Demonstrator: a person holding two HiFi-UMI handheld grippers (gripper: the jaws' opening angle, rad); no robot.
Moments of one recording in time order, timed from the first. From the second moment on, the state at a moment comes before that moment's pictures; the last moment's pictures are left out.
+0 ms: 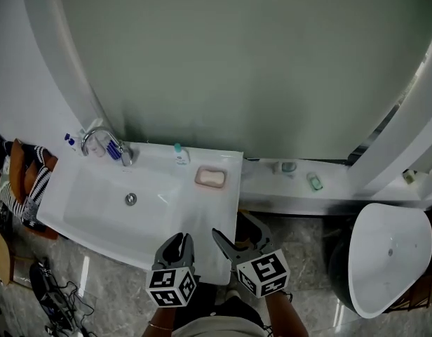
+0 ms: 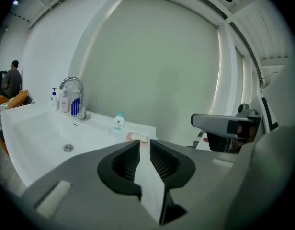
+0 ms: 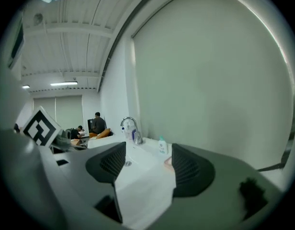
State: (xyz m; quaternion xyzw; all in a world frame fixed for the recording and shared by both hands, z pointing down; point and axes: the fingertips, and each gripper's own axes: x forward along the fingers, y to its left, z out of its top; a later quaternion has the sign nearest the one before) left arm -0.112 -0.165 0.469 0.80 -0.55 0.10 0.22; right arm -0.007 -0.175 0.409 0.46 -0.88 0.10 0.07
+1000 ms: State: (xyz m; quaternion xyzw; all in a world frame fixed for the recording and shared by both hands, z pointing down) left arm -0.109 -0.240 0.485 0.77 -0.57 0.13 0.27; right arm -0.035 -0.360 0.562 0.16 -0.88 -0.06 0.45
